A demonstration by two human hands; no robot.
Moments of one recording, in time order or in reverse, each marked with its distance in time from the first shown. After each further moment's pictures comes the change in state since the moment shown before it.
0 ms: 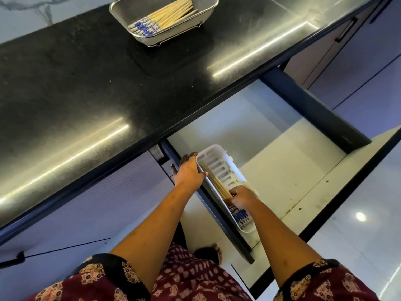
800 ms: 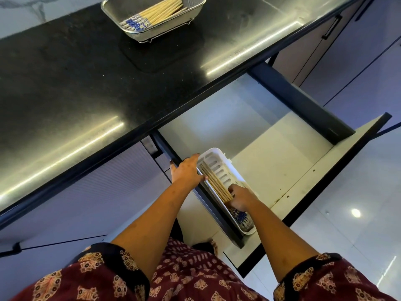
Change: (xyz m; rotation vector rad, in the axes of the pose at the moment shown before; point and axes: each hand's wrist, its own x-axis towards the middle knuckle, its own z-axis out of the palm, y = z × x) left_hand -0.024 0.006 0.017 0.305 -0.046 0.137; right_hand -0.026 0.034 0.007 -0.123 -0.015 -0.018
